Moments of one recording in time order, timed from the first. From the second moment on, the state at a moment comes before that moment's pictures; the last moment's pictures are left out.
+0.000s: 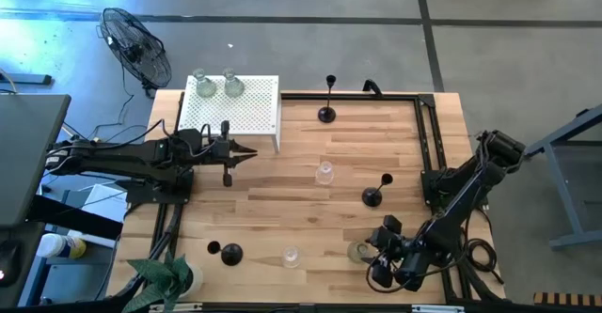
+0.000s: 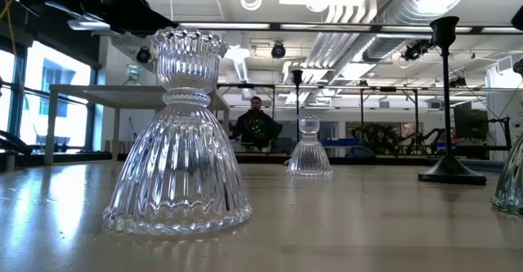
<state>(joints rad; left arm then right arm) 0.07 0.67 0.46 0.04 -0.10 0.23 0.90 1.55 0.96 -0.49 0.56 1.20</state>
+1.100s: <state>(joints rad) 0.07 0.67 0.46 0.00 -0.10 0.23 0.76 1.52 1.00 -0.32 0.38 0.84</state>
